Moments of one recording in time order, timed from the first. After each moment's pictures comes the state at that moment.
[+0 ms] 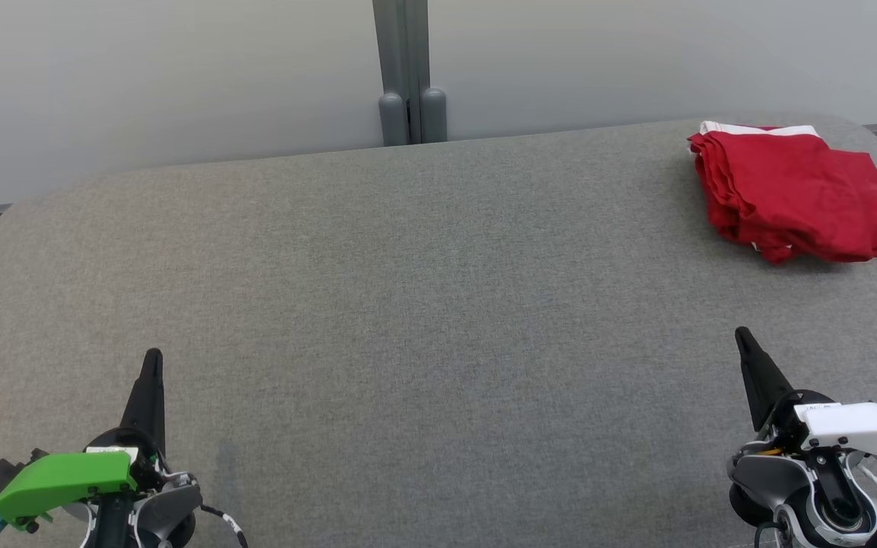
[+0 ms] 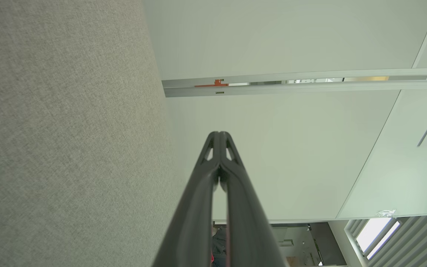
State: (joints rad) left arm -0.10 0.05 0.11 0.25 -1.61 -0.13 0.11; right arm -0.11 -0.05 -0.11 0.25 1.61 0.13 0.11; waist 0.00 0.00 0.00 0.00
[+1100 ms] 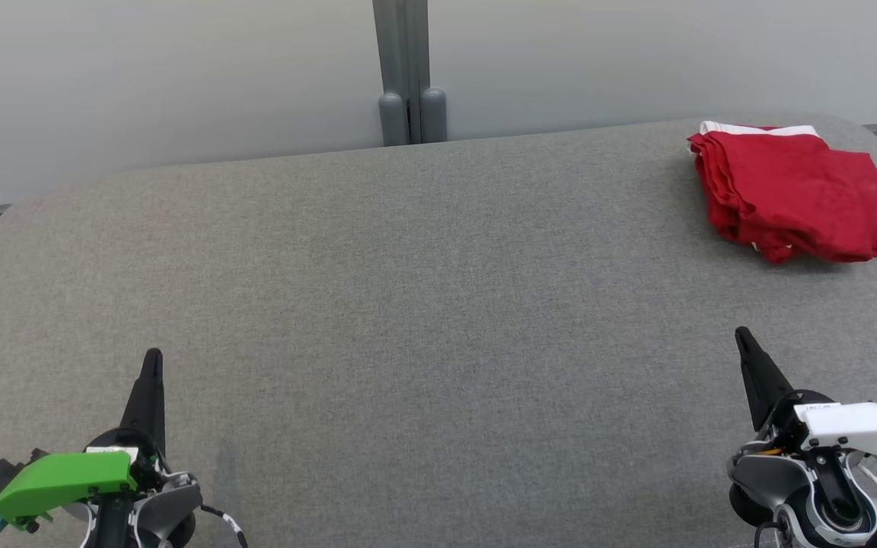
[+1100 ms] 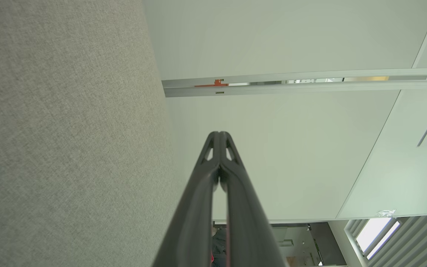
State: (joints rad) left arm -0.10 0.05 0.11 0.25 -1.61 -0.13 0.11; right arm -0.11 -0.05 -0.11 0.25 1.61 0.13 0.11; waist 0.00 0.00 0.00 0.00
